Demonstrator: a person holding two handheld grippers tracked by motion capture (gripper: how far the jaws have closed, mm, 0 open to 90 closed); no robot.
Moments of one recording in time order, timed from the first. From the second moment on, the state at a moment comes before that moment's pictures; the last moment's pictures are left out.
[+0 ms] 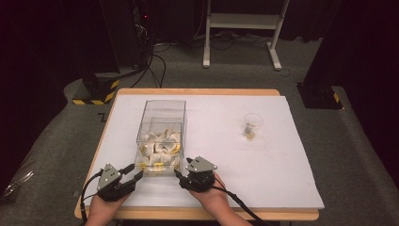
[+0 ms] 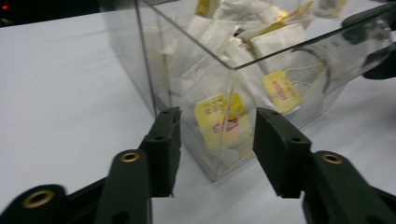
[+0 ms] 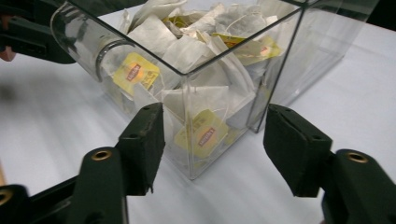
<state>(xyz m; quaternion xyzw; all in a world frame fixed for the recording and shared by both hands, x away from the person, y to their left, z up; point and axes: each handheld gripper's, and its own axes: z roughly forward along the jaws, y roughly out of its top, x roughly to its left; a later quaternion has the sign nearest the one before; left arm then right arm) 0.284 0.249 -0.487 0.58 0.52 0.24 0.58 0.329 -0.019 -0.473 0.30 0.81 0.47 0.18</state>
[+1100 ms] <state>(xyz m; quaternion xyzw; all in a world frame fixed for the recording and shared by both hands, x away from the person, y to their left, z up) 0.367 0.254 -0.494 0.50 0.61 0.30 0.54 0.398 -0.017 -0.487 0.37 0.79 0.45 0.21</state>
